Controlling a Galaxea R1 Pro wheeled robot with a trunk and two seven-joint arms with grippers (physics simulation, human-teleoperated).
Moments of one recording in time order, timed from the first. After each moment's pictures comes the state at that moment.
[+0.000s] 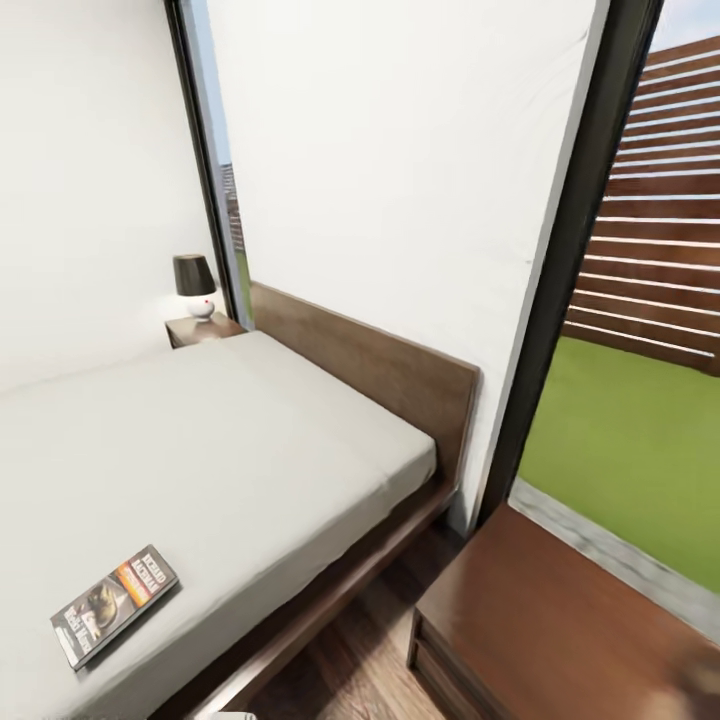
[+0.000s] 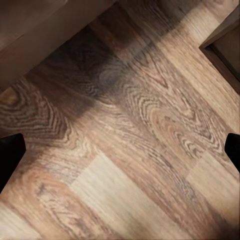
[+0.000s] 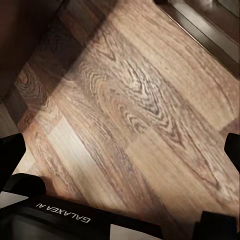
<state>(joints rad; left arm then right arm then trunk) -0.35 0.05 0.01 -0.13 0.07 -0.14 -0.34 -0.32 -0.18 -0.09 -0.13 -0.14 0.03 0.65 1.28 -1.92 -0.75</state>
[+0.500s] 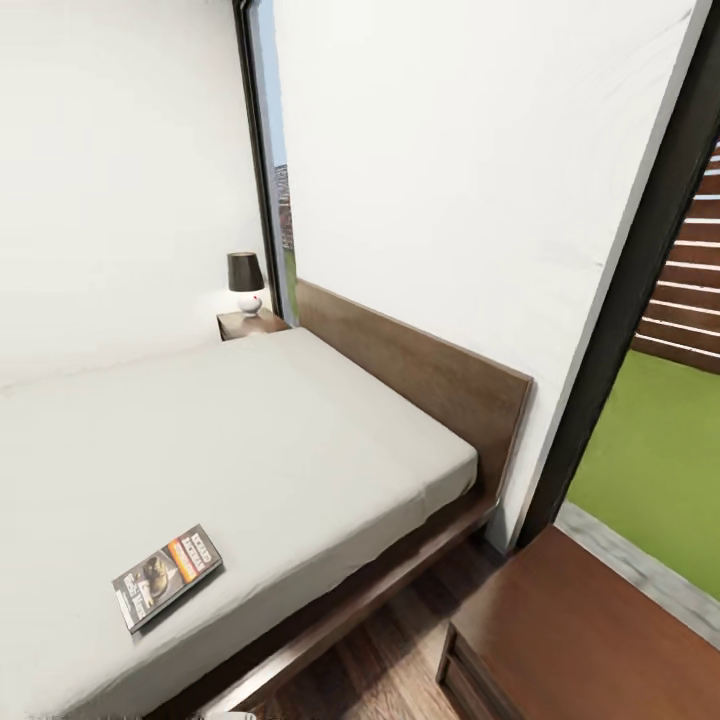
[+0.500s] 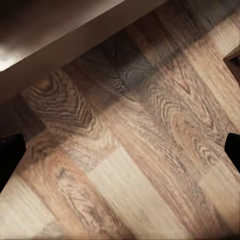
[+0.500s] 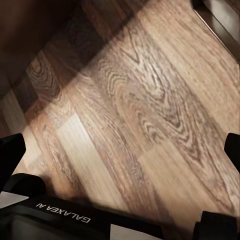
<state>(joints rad) -0.35 0.05 0.01 -0.13 0.07 -0.14 -0.34 -0.32 -0.18 -0.09 -0.13 -0.14 0.03 0.65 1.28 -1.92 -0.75</state>
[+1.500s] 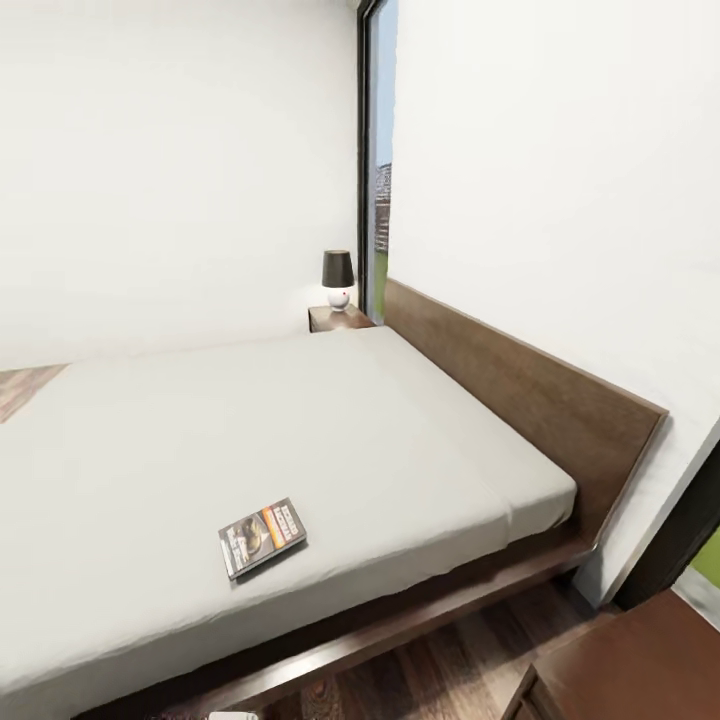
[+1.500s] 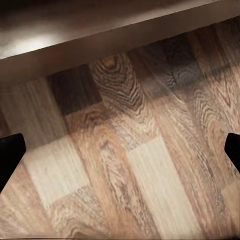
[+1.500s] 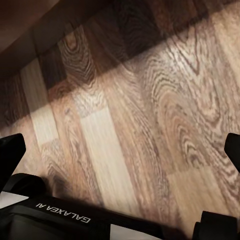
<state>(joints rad) -0.35 0.04 0.01 -0.13 0.07 -0.14 -0.34 -0.32 -0.18 -0.09 -0.13 -0.14 0.03 0.65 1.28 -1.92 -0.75</state>
